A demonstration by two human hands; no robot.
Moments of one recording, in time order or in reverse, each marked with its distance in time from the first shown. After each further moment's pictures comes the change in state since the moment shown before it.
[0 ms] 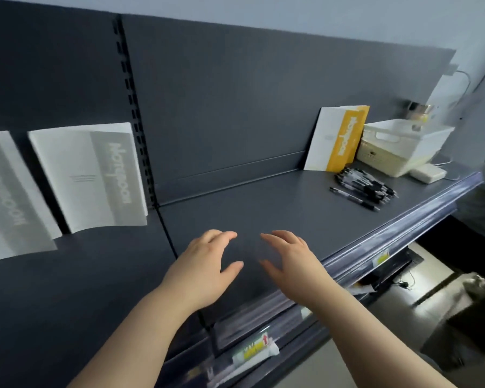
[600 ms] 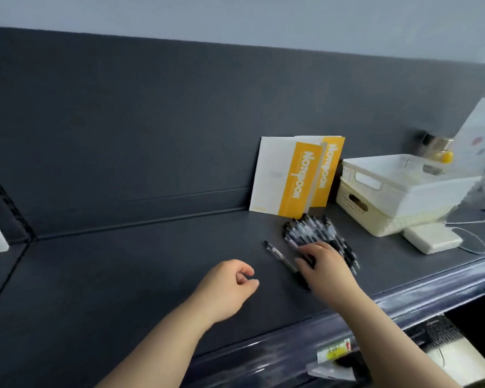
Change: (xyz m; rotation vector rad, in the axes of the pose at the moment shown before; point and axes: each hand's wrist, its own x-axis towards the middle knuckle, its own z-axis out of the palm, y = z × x) left_hand 0.233 0.202 0.149 -0.463 0.018 -0.388; right_hand 0.147 0.326 -0.120 0.128 0.015 0.021
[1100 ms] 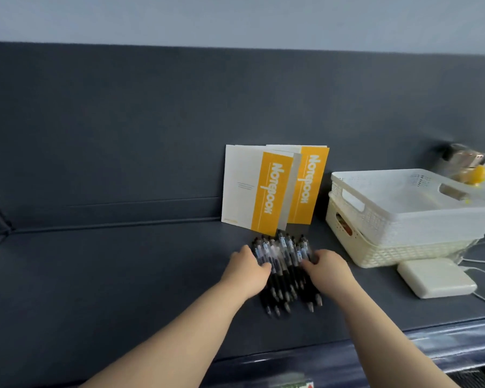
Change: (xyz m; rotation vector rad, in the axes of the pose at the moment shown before) left_hand 0.107 0.100 0.101 0.043 0.125 -0.294; right_hand 0.097 0.107 -0.041 0.034 -0.140 0.150
